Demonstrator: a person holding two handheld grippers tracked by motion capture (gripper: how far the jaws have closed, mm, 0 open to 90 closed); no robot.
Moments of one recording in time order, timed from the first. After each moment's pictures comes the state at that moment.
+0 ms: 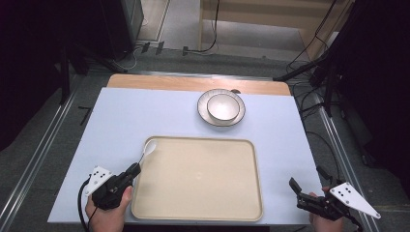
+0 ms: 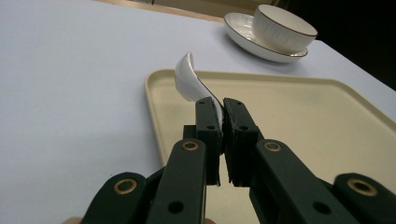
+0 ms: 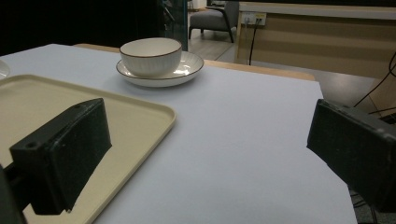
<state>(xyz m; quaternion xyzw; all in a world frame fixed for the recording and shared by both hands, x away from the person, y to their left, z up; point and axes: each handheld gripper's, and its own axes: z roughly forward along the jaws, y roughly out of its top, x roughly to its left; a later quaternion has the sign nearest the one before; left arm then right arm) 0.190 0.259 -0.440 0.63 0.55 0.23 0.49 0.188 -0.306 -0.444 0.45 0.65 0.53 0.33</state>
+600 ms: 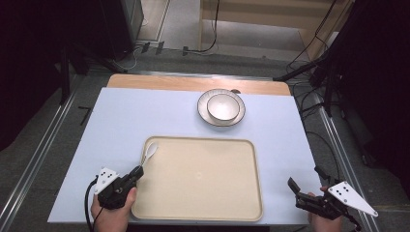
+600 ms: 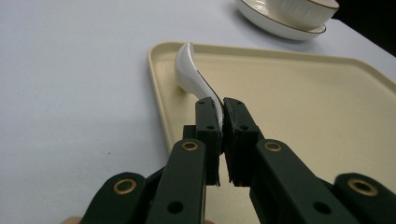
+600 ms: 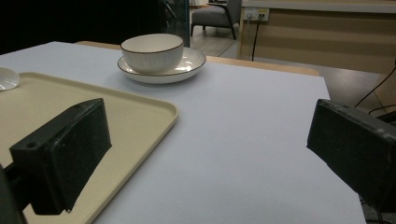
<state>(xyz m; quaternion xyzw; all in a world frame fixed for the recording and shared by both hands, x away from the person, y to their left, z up) 0.197 0.251 -0.459 0.65 0.56 0.22 0.47 0.191 -0.304 -0.448 0.45 0.65 0.53 0.32</state>
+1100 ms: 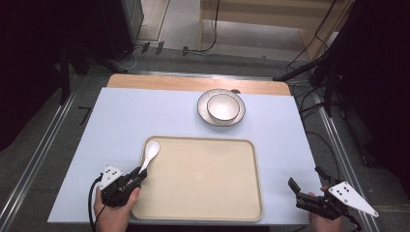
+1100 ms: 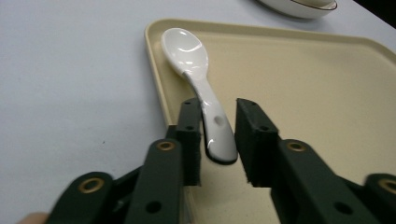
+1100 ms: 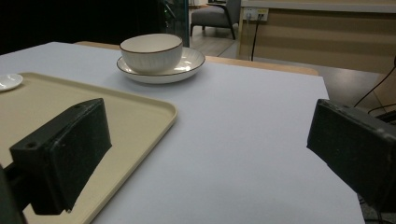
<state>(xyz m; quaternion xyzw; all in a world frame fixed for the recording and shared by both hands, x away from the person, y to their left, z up) 0.206 0.250 -0.466 0.67 0.56 0.20 0.45 0.191 -0.306 -0.448 0.45 0.65 0.53 0.32</state>
